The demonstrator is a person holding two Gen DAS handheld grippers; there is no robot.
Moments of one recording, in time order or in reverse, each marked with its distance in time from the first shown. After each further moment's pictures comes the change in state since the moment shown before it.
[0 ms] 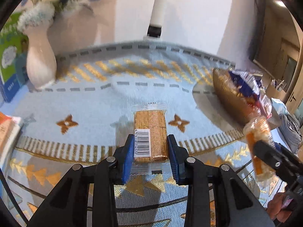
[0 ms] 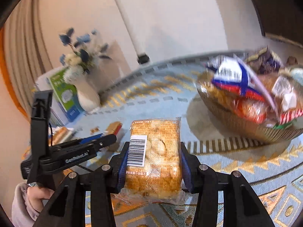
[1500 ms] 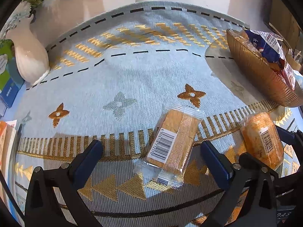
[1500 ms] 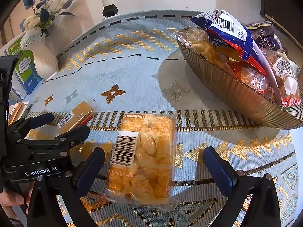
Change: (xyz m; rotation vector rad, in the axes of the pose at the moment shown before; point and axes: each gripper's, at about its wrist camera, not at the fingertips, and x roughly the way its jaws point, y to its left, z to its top) left arm 0.046 -0.004 0.004 0.096 0.263 0.120; right arm 0.072 -0.016 -0.012 -0.009 0.377 -0.305
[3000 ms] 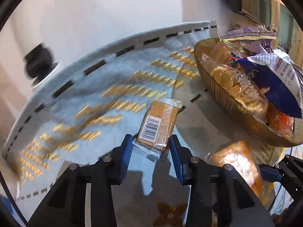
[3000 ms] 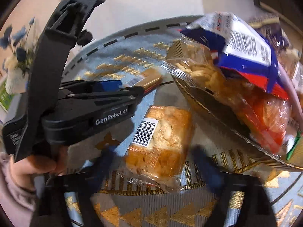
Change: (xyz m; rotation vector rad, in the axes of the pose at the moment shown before) left arm 0.053 -0.066 0.127 0.387 -0.103 -0.158; right arm 0.025 -0.013 0.048 0.177 -0.095 0.025
